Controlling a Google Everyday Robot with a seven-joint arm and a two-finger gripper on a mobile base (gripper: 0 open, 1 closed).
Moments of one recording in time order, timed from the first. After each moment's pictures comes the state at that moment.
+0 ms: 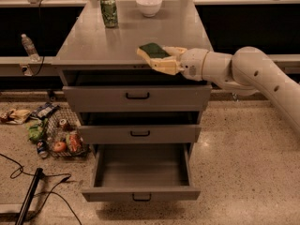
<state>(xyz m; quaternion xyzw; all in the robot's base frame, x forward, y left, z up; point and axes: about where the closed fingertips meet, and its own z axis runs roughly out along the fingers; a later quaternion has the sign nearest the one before) 0.687 -0.041 0.874 -0.36 0.66 0.34 0.57</state>
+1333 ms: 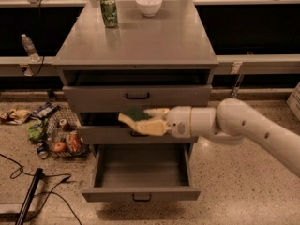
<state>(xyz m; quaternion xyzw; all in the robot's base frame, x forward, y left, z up) 0.537 0.014 0.750 -0.35 0.70 0.47 0.41</state>
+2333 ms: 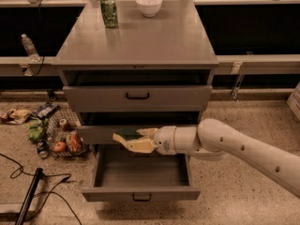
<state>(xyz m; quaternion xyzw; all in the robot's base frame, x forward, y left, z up) 0.531 0.047 0.655 -0.34 0.73 0.46 0.37</state>
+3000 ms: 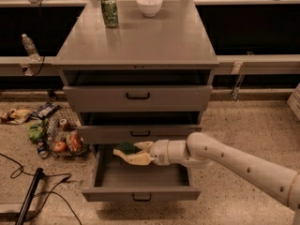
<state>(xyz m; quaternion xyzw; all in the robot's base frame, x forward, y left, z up) 0.548 0.059 0.538 -0.37 0.72 0.47 0.36</state>
